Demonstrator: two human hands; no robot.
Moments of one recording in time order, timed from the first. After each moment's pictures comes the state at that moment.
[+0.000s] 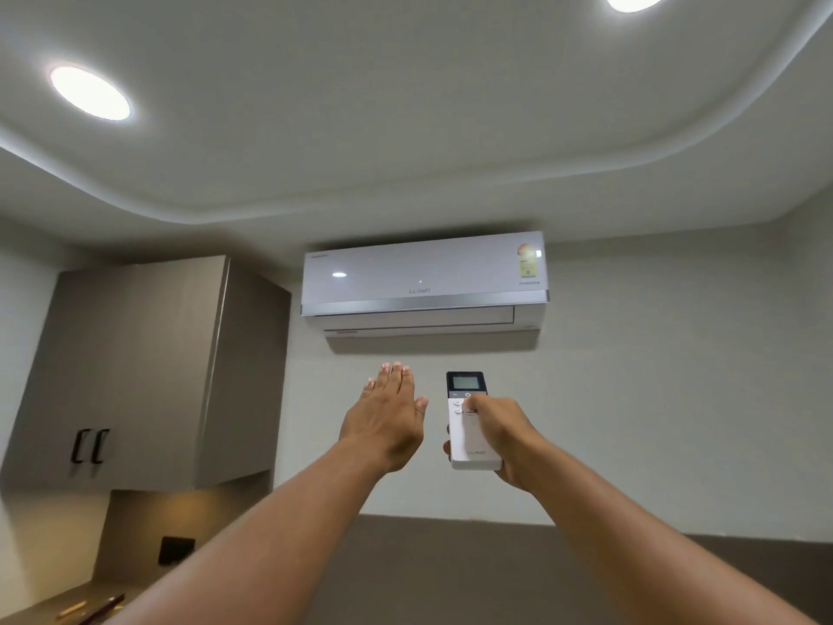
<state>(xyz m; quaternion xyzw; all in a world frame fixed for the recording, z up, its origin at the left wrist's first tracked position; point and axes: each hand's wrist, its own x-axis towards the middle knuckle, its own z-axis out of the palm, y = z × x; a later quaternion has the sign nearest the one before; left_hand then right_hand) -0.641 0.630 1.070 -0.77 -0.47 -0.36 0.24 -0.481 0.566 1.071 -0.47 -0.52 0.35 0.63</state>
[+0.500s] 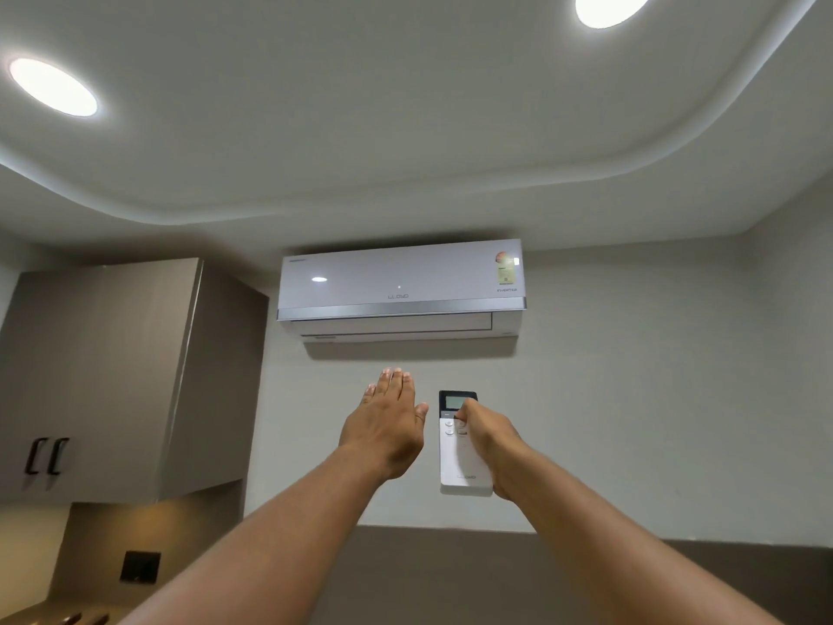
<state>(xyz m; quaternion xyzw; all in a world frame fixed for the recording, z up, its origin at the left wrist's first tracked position) -0.595 0.634 1.073 -0.78 -0.46 -0.36 0.24 -0.455 0.565 1.072 -0.56 -0.46 0.32 0.61</state>
